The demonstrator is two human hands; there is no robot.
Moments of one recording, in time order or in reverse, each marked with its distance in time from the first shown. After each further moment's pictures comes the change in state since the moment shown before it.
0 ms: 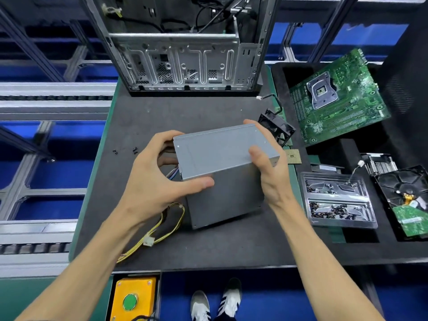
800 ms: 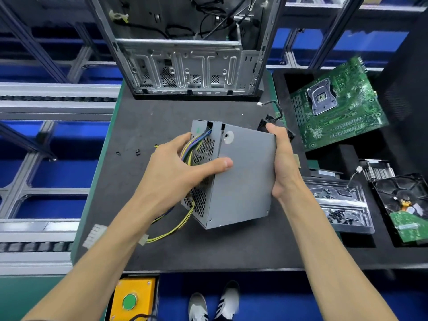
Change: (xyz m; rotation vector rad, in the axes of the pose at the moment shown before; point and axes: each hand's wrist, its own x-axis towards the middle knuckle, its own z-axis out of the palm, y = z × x) left_hand 0.013 0.030 0.014 -0.035 -0.072 -0.227; right_hand 0.033 -0.012 -0.014 0.181 0.051 0.588
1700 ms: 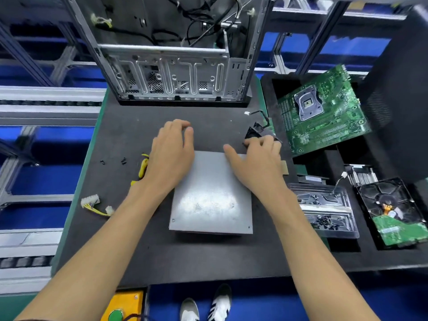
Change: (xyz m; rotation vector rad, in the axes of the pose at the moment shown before) left_hand 0.082 -0.024 0.020 0.490 0.220 0.107; right_hand 0.000 -0.009 0.018 -1.294 0.386 -0.360
